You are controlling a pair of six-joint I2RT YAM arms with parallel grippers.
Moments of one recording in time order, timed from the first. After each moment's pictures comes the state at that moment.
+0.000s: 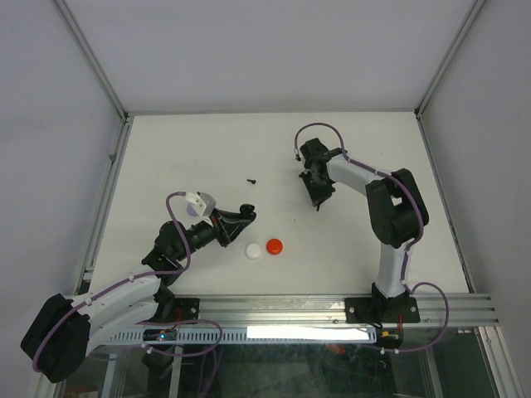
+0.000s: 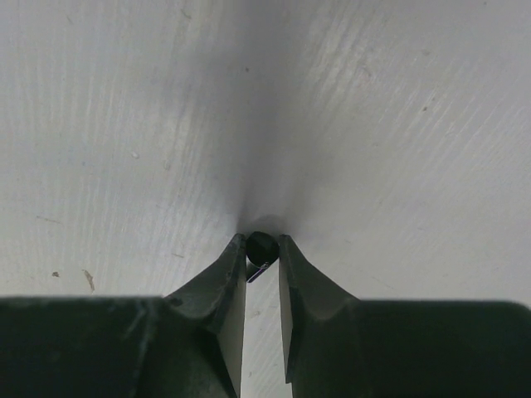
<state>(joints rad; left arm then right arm) -0.64 0.83 0.16 0.71 0.30 -0.32 0.47 1.94 1.35 -0.72 0.06 0.05</state>
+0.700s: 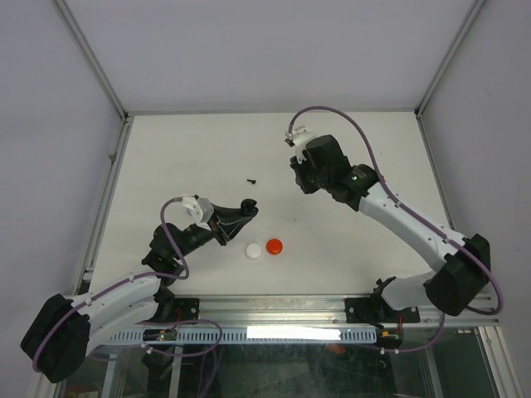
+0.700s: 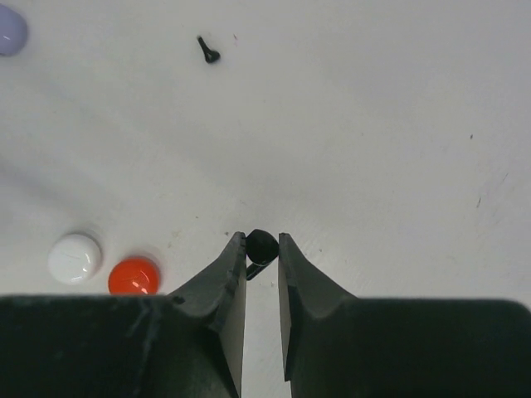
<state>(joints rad) -0.64 0.83 0.16 0.86 0.37 -0.20 0.68 1.40 1.25 -0.59 0.11 0.01</state>
